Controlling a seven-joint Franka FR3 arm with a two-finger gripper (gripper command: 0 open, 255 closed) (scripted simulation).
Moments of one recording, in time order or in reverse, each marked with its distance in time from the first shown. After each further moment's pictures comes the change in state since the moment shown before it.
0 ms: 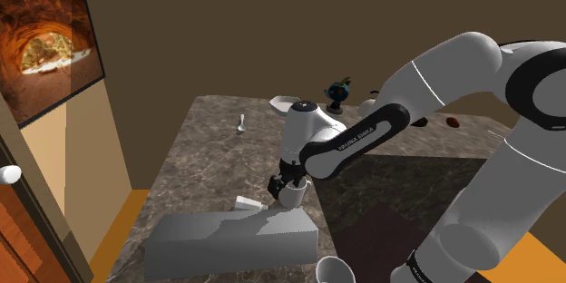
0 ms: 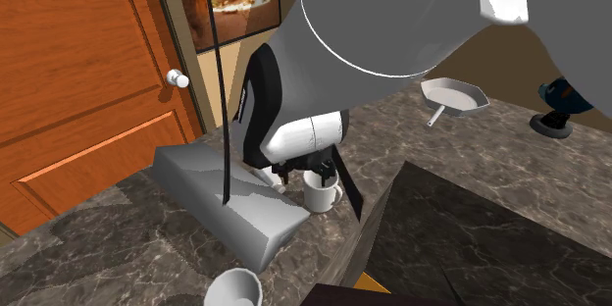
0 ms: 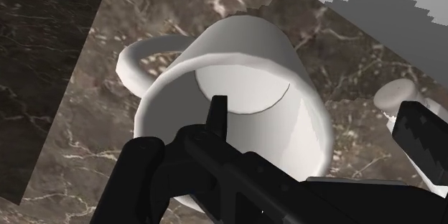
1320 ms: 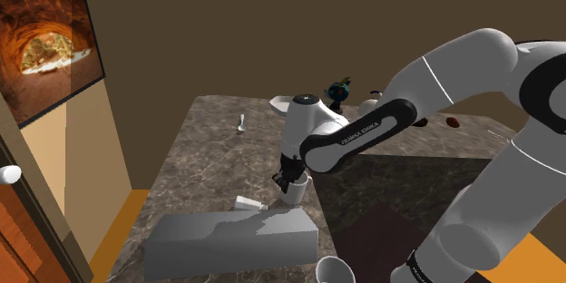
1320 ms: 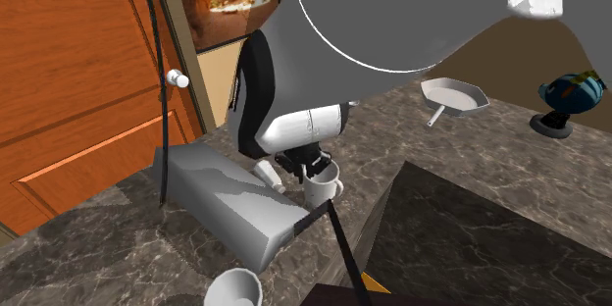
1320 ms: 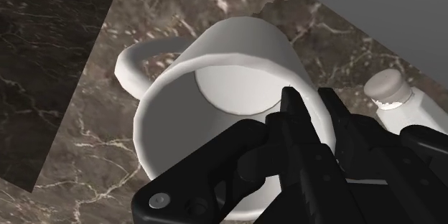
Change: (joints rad) arm 0.004 -0.049 0.000 0.010 0.036 -0.054 -0.028
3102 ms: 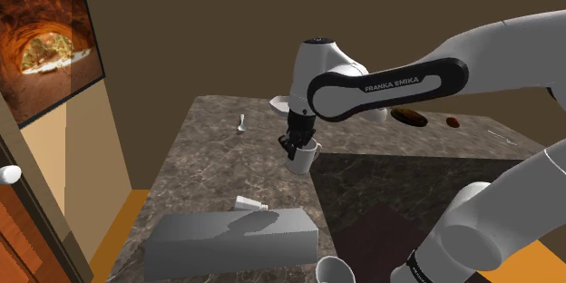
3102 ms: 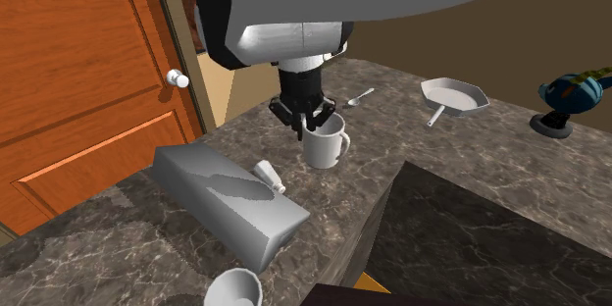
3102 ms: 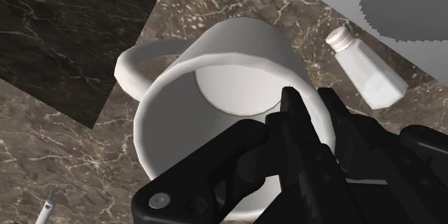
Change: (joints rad) arm 0.020 -0.227 -0.039 0.180 0.102 -0.392 -0.097
